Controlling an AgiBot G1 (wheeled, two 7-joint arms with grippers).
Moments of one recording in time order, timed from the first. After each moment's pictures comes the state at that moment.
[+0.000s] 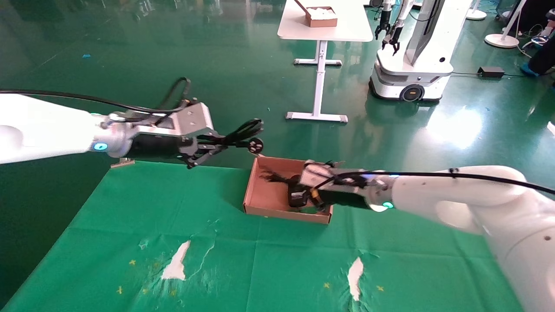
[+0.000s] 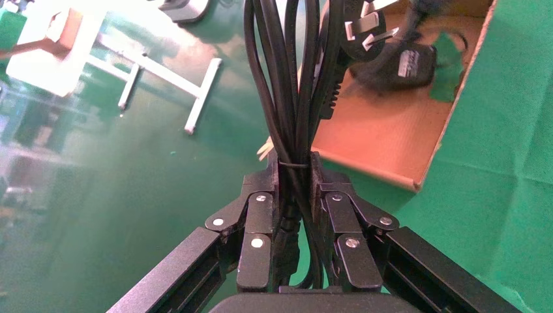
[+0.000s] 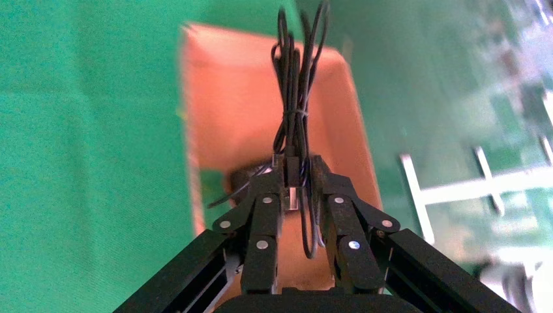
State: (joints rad) left arm -1.95 1.27 0.69 -0.02 1.57 1.06 0.47; right arm 1.66 -1.35 -0.61 0.14 -1.46 -0.81 -0.53
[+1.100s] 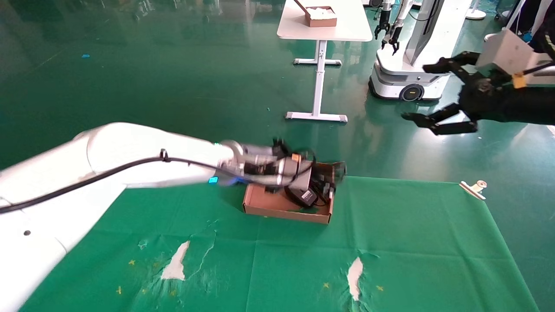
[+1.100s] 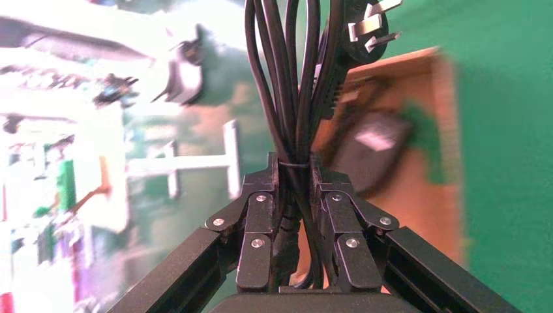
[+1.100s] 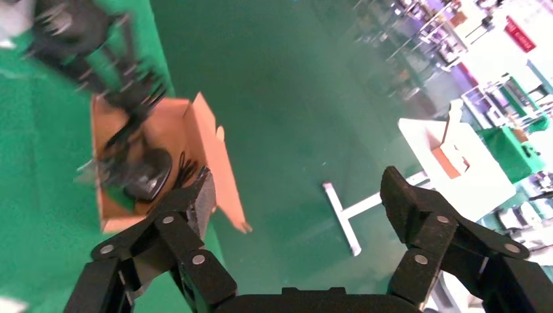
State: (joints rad) left arm -1.77 1.38 1.14 -0.60 1.60 0.74 0.25; right arm 2.01 -0.89 -0.56 0.10 -1.36 -1.34 -0.54
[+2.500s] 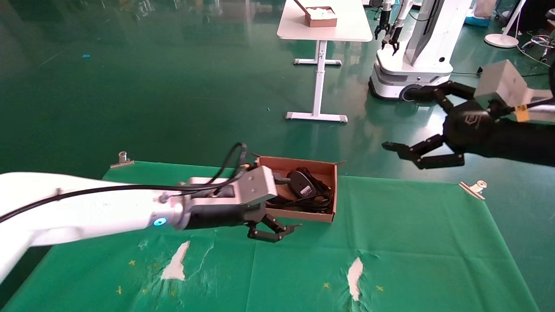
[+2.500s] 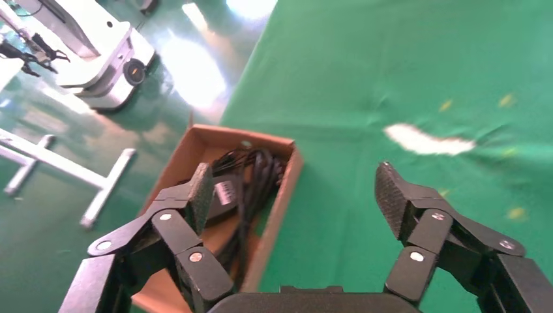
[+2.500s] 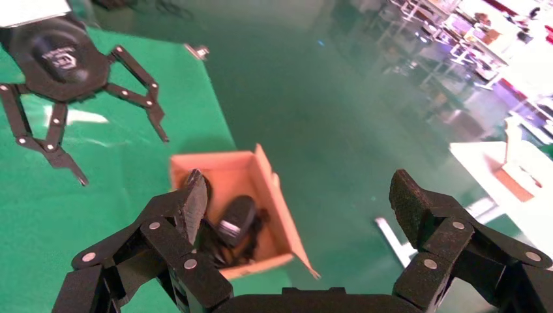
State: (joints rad) left arm -1.52 1.08 0.86 -0.89 1.27 0.98 0.03; right arm 1.69 -0.77 -0.47 0.53 -1.15 -1.42 -0.26
